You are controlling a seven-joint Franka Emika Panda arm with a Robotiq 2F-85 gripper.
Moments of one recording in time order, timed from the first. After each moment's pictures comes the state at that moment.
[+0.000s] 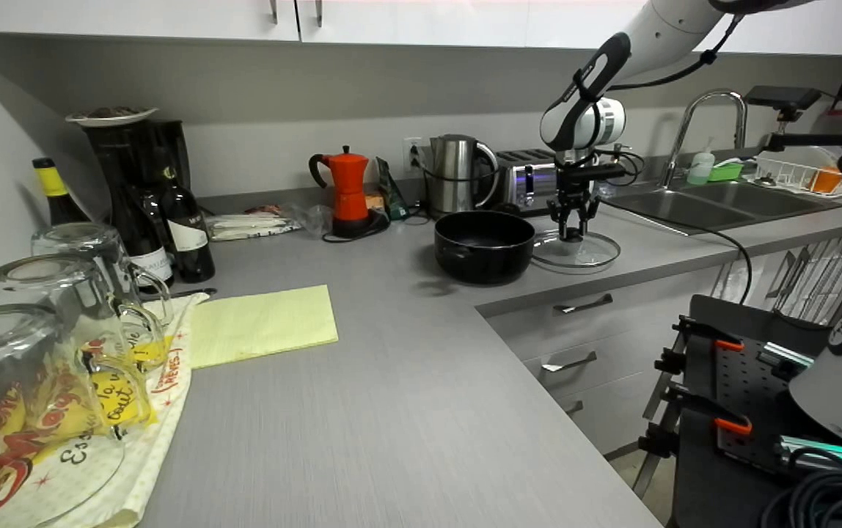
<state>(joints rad) -0.40 0.66 -0.29 -1.76 0.15 2.22 0.14</state>
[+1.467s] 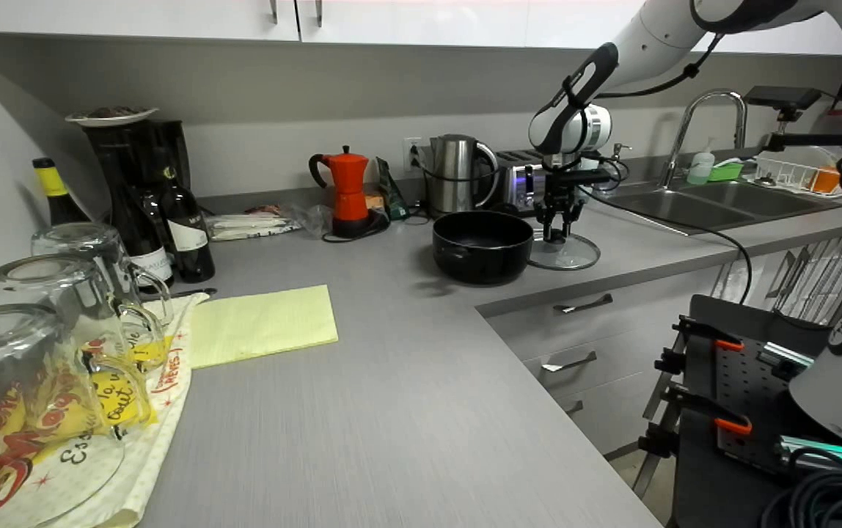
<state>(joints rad) -0.44 0.74 -0.22 -1.66 0.17 2.23 0.08</state>
